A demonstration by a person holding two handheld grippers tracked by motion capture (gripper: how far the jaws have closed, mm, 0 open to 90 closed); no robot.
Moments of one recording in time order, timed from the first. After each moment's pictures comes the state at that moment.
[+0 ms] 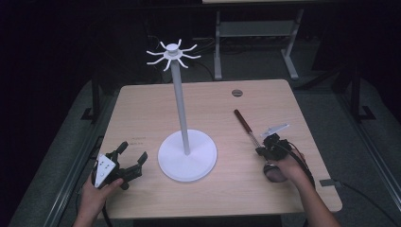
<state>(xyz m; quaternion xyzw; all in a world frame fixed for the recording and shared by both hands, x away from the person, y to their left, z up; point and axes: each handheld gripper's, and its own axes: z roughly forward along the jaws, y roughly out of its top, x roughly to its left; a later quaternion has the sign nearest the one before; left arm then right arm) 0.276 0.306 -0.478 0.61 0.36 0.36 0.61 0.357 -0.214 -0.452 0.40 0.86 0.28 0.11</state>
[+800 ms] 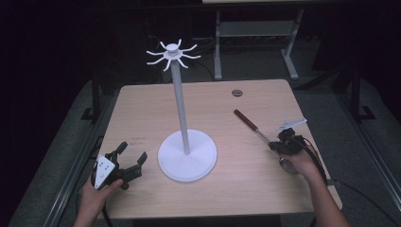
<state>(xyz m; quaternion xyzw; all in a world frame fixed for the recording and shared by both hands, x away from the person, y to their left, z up) 0.274 0.306 -0.478 0.60 0.36 0.37 0.61 0.368 -0.255 -0.445 0.44 0.84 0.30 0.12</state>
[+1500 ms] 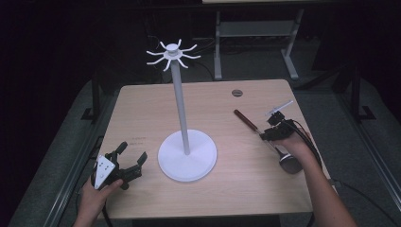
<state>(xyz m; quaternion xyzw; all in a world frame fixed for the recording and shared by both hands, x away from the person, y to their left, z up) 0.273 0.306 -0.478 0.60 0.35 0.37 0.61 0.414 -0.229 -0.415 0.43 0.86 0.25 0.10</state>
